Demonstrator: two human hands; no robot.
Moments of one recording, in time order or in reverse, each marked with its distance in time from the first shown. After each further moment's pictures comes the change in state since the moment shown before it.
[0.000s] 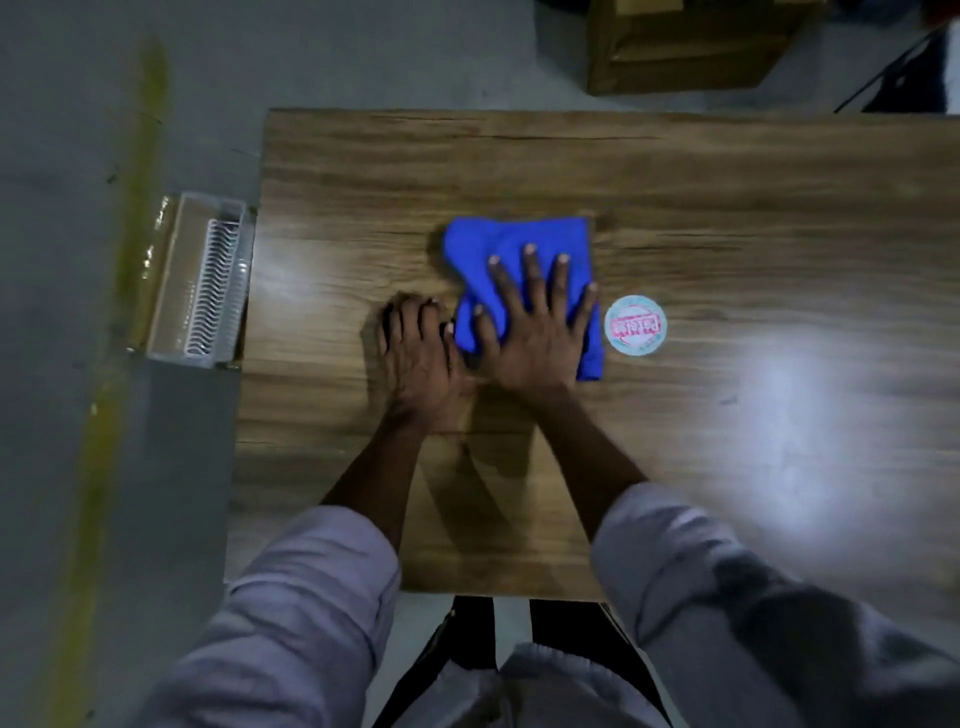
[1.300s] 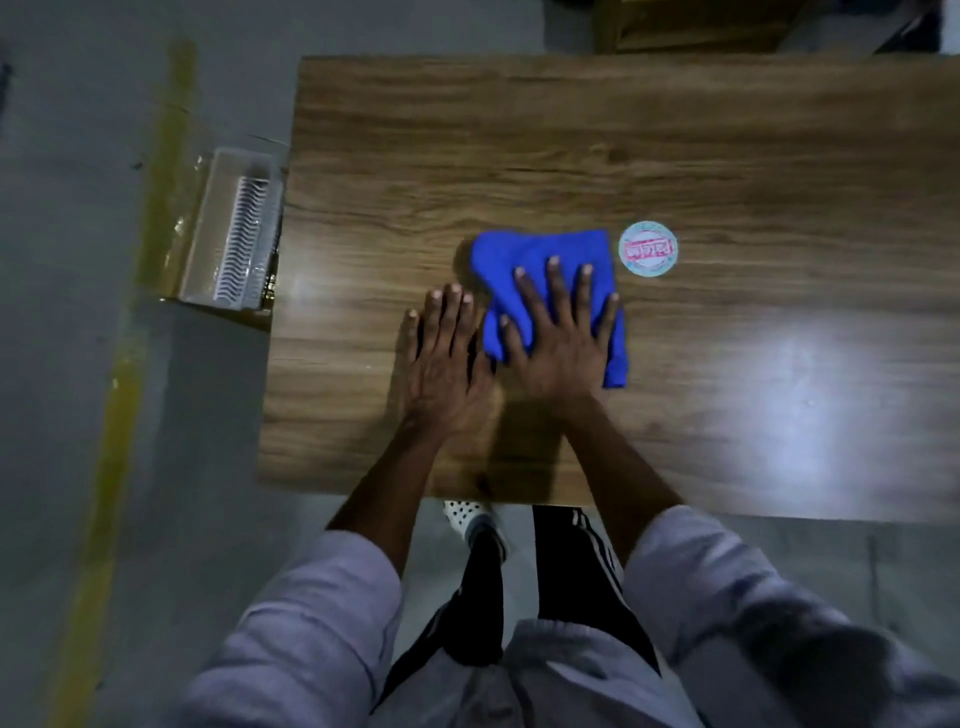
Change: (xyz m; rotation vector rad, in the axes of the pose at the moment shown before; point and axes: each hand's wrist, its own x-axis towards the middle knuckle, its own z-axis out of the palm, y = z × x) left_hand -0.118 -0.024 0.009 0.036 -0.043 0.222; right_hand -0.116 0.010 0.010 -0.021 0.038 -0.018
